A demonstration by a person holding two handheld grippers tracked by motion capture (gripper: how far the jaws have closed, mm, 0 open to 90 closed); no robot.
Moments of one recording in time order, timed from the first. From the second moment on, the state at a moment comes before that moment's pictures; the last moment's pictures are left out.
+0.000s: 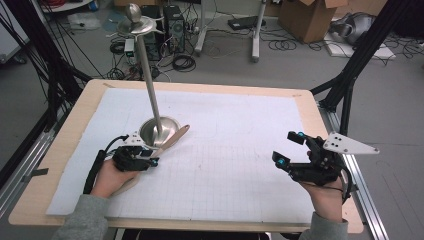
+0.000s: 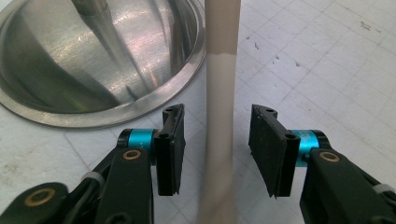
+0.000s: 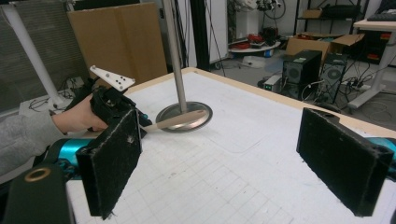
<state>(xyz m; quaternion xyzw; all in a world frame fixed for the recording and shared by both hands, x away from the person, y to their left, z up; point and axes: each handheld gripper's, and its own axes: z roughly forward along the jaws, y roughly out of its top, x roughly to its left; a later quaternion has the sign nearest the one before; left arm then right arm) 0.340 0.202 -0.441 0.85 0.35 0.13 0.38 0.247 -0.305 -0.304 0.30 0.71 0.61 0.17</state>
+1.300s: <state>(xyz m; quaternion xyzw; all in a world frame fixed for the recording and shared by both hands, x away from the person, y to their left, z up) 0.337 0.203 -0.443 0.85 0.34 0.14 0.38 0.247 -0.305 -0.305 0.30 0.72 0.60 0.17</state>
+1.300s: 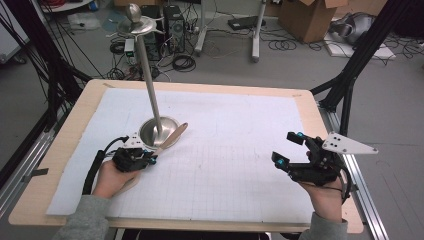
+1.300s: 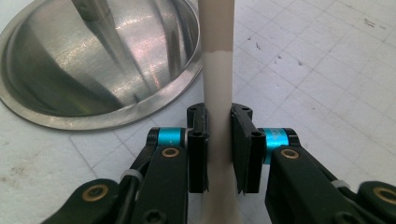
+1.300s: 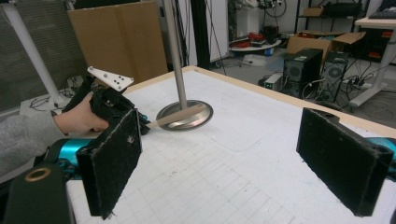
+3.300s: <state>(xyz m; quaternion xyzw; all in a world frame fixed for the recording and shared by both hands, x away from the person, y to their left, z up) 0.312 0.278 -0.388 0.76 0.38 0.16 0.51 0.252 -0.304 -0.307 0.31 0.72 0.60 0.17</state>
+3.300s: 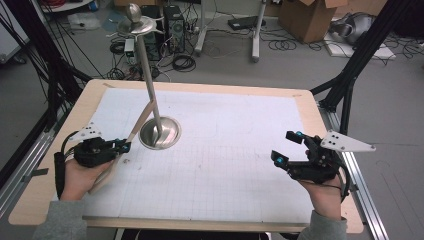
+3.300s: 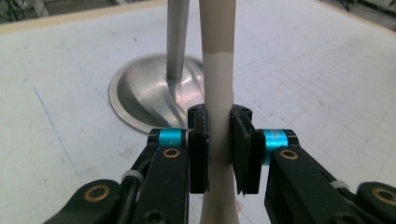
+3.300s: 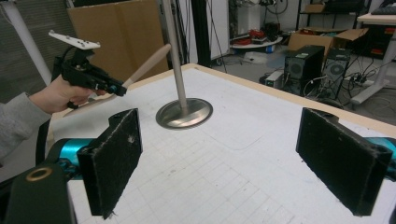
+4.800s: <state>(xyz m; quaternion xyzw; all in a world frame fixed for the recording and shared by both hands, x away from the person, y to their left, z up) 0.290 0.315 -0.340 0.73 0.37 0.19 0.55 0.256 -0.299 -0.308 0.30 0.73 0.59 0.16</state>
